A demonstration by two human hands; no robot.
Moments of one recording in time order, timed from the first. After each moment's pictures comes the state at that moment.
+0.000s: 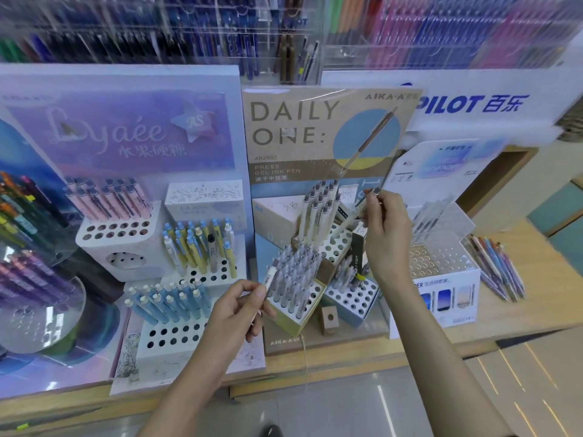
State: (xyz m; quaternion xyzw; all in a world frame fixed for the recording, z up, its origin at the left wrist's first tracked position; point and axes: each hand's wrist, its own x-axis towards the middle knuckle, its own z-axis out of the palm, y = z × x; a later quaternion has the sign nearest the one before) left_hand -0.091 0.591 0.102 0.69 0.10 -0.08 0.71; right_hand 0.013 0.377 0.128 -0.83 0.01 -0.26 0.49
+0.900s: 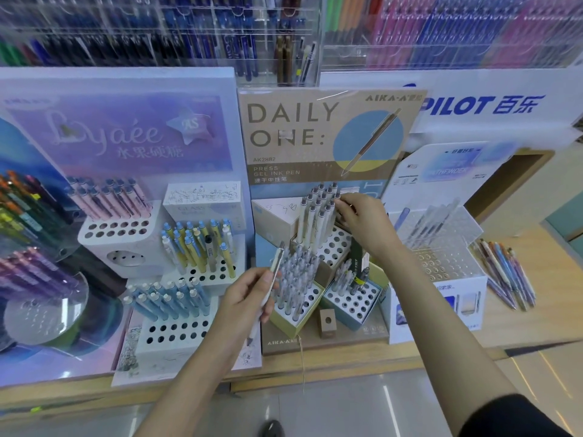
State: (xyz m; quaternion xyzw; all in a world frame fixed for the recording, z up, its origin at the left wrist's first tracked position) left_hand -0.073 0.566 0.109 0.65 0.12 -0.06 0.75; right_hand 0.067 0.364 0.129 -0.94 -0.13 -0.08 0.31
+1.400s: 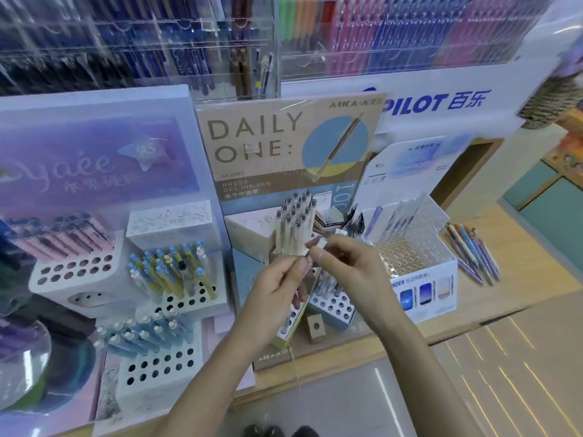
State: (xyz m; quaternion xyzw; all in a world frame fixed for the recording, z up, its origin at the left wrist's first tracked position) left_hand -0.034 0.528 0.139 0.74 -0.08 -0.10 0.66; right_hand -0.032 0.384 0.160 -0.76 -0.02 -0.02 0.65
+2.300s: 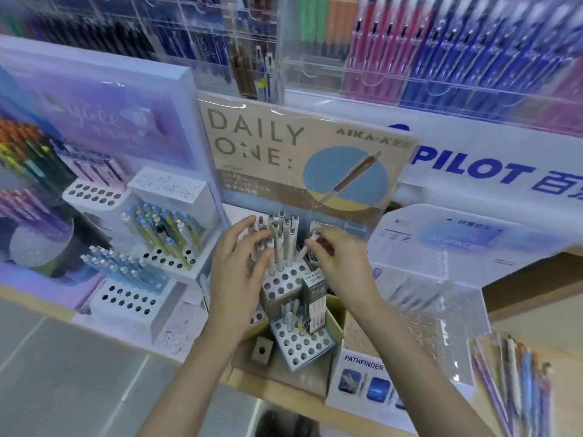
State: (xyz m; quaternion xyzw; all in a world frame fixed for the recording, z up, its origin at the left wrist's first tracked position) left_hand 0.012 0.448 0.114 0.87 0.15 0.30 0.36; right_hand 0.110 0.308 0.121 -0.86 -0.27 -0.03 0.42
